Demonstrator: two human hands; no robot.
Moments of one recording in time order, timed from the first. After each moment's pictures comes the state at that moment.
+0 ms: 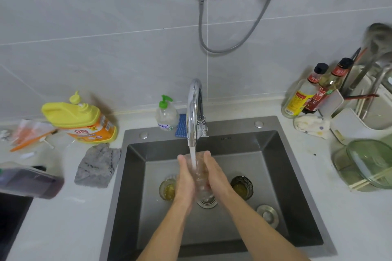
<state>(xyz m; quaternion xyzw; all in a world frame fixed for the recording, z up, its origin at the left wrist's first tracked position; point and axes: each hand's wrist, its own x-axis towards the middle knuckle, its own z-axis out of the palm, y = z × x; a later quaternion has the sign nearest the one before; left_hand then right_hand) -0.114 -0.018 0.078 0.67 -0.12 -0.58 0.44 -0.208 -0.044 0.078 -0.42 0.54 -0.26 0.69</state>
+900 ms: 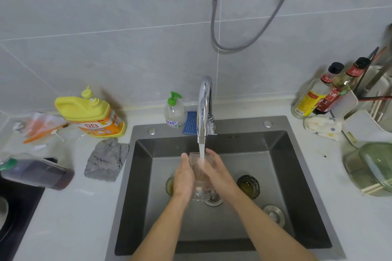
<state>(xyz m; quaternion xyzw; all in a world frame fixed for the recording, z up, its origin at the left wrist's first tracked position) -0.091 -0.020 0.077 0.77 -0.18 -0.50 0.37 -0.208 -0.040 0.076 -0.44 0.48 -0.27 0.71</state>
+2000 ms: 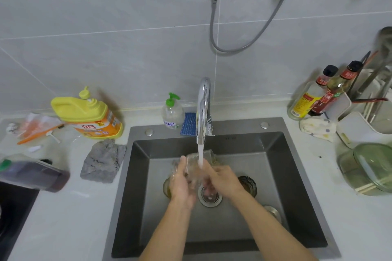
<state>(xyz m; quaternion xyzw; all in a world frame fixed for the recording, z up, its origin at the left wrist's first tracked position) -0.097 -0.014 0.080 0.57 0.09 -0.59 0.56 -0.216 -0.043 0.094 -0.49 0.58 -0.18 0.62</state>
